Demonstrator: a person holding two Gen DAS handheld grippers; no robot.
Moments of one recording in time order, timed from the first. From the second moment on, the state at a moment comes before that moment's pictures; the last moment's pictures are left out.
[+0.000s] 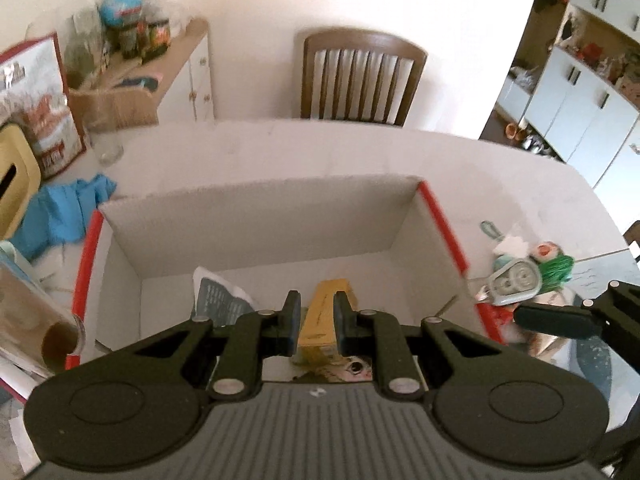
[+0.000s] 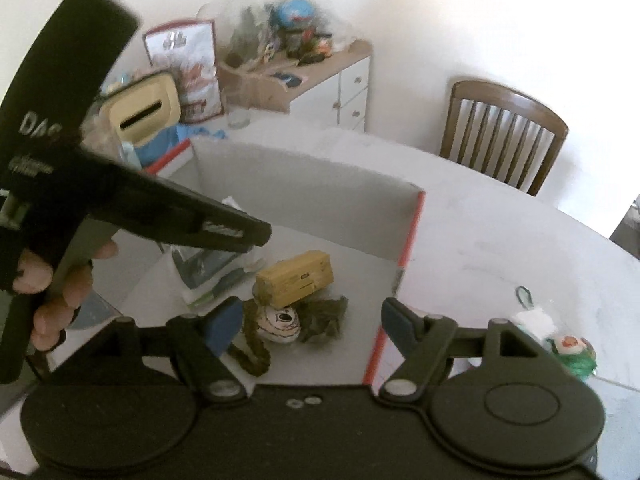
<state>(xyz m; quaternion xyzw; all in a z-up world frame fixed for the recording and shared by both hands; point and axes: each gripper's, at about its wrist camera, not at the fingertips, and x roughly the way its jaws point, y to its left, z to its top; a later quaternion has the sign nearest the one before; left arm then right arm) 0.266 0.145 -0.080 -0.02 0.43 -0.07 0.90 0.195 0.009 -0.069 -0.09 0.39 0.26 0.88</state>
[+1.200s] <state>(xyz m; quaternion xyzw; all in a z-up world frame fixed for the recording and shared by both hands) 0.152 0.061 -0.019 -0.01 0.33 -0.08 0.94 0.112 -0.142 -0.021 0.05 0.31 0.19 0.93</state>
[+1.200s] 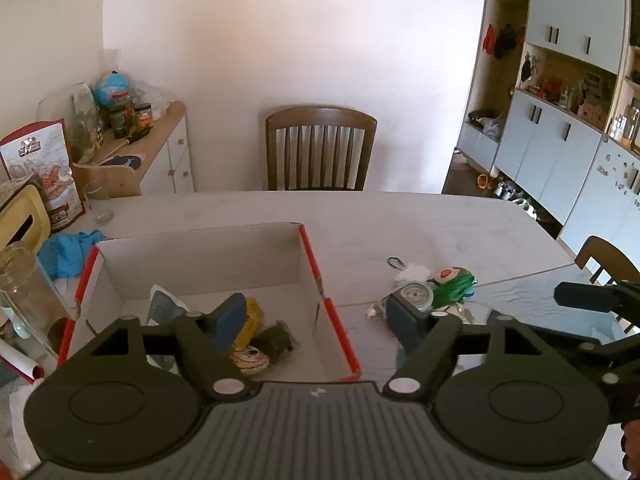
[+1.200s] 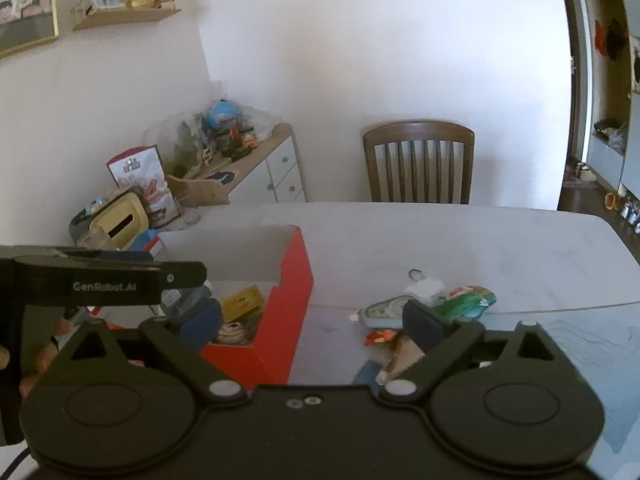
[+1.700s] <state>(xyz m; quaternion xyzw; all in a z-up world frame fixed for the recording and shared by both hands) 0.145 0.016 -0.024 -0.02 0.34 -0.08 0.94 0.105 -0.204 -0.031 0.08 0.30 0.16 0.94</state>
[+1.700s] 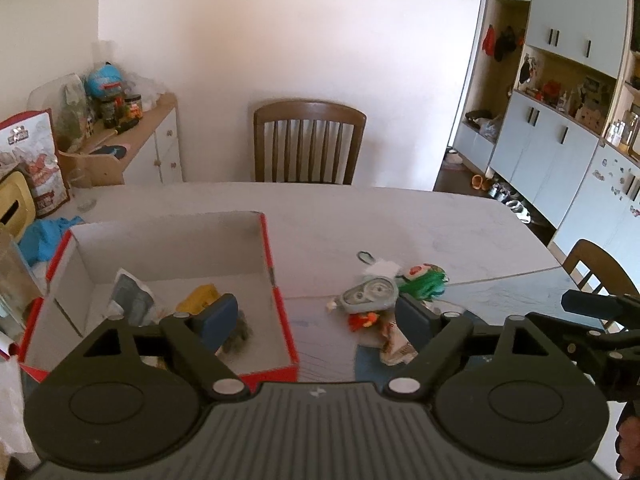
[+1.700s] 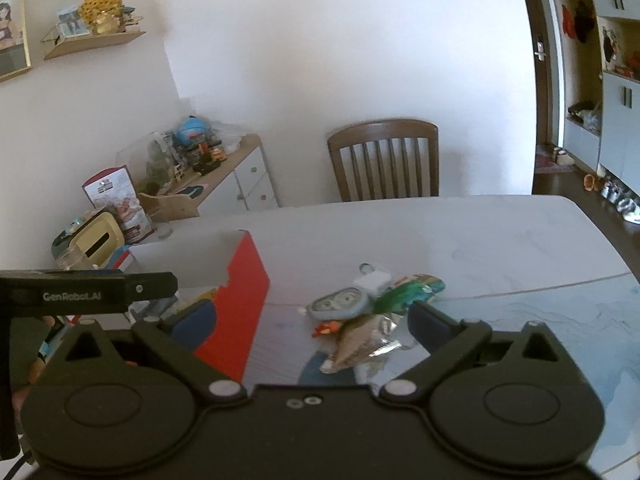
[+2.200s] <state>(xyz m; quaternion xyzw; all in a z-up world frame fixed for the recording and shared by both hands) 0.155 -0.035 -0.059 -0.04 0.35 -0.10 0.93 0.119 -0.264 -0.051 0.07 0.32 0.13 0.94</state>
